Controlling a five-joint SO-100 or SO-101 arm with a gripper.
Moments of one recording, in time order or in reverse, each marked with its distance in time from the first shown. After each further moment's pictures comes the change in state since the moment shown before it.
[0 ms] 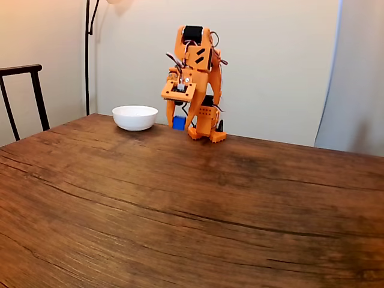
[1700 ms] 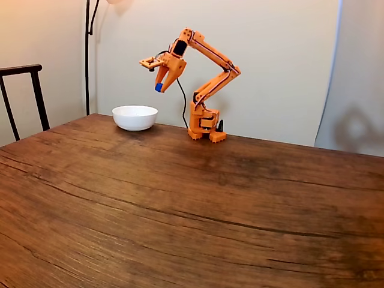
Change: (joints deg) arm 68.6 64.6 55.8 -3.2 32.9
